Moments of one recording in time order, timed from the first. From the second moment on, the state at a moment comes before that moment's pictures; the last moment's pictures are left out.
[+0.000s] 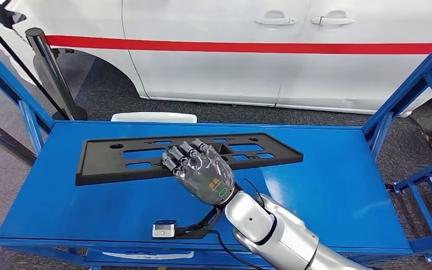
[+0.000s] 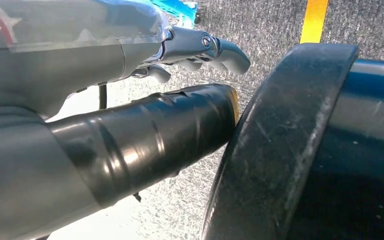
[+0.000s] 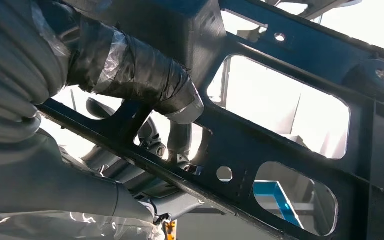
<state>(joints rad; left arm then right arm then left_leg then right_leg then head) -0.03 -0.11 0.27 -0.19 -1.56 -0.02 -0.31 -0.63 0.00 1.02 -1.41 1.56 -0.52 0.00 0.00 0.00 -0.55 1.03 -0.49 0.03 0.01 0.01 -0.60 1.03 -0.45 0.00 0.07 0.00</state>
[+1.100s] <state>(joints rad) -0.03 -0.10 0.27 -0.19 -1.55 -0.06 -0.35 -0.65 -0.03 1.14 -1.50 1.57 -0.48 0.08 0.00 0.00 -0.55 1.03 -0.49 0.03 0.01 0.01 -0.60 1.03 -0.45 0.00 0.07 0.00</state>
